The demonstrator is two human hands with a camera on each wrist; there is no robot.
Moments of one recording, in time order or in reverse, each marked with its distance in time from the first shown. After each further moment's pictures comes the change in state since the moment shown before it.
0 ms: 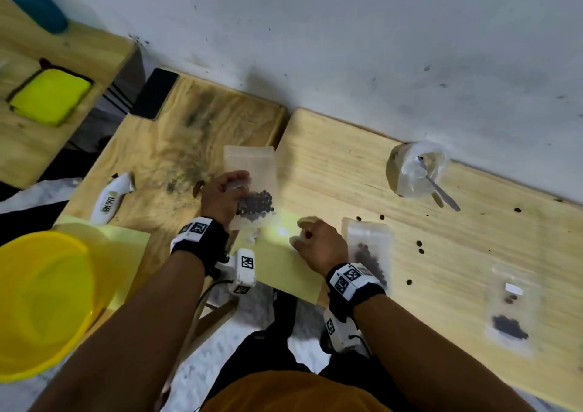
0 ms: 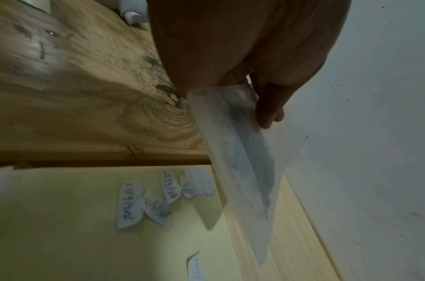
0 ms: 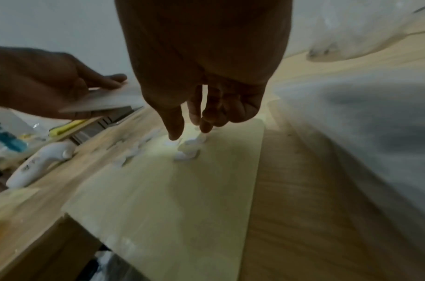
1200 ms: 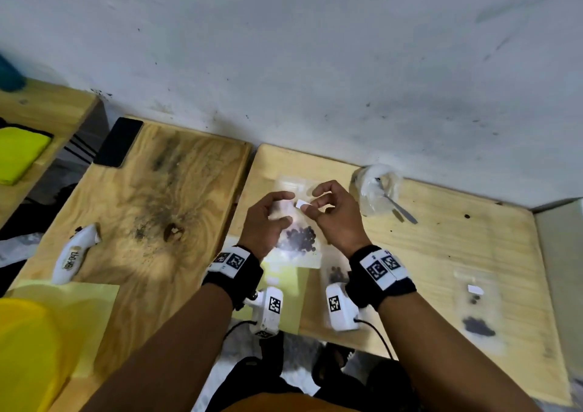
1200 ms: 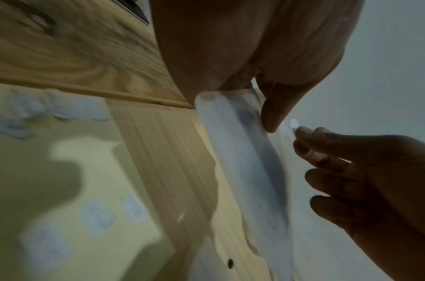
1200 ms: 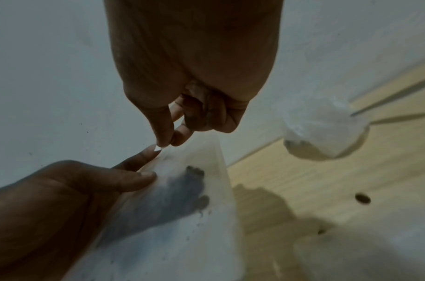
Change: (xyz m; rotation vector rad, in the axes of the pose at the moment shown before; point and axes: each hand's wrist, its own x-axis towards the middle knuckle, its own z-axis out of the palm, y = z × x) left_hand -0.033 0.019 0.102 0.137 -0.406 0.258; right_hand 0.002 -0.027 -0.128 0.616 0.410 -0.099
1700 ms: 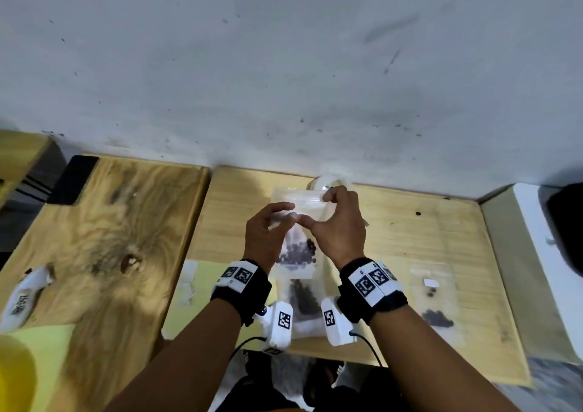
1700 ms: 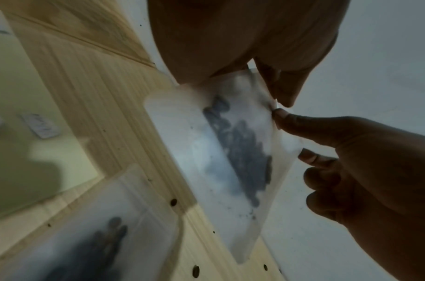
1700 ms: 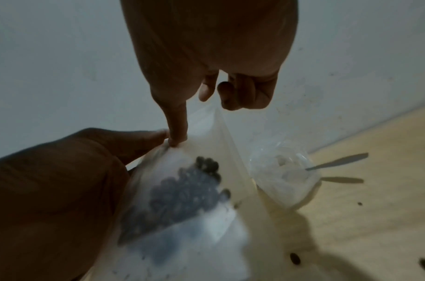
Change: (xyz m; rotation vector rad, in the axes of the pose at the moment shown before) left_hand -0.016 0.037 0.104 -0.126 0.070 0.000; right_hand -0.022 0.003 -0.091 -0.341 0.335 -0.019
